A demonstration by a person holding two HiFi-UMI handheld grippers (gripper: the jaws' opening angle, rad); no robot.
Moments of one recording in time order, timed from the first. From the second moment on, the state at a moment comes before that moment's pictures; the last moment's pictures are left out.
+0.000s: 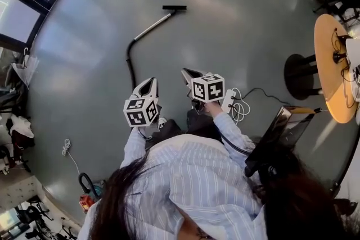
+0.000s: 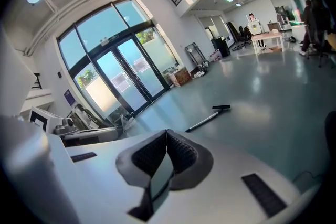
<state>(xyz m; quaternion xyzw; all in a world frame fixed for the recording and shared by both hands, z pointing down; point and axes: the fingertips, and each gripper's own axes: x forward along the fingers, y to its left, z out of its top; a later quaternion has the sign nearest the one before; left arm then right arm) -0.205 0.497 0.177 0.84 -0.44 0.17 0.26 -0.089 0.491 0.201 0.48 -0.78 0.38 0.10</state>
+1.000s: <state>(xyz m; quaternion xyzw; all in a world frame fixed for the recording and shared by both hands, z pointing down) -0.364 0.544 0.176 0.87 -0.39 0.15 0.25 -0.256 0.567 0.204 0.52 -0.75 0.40 0.07</state>
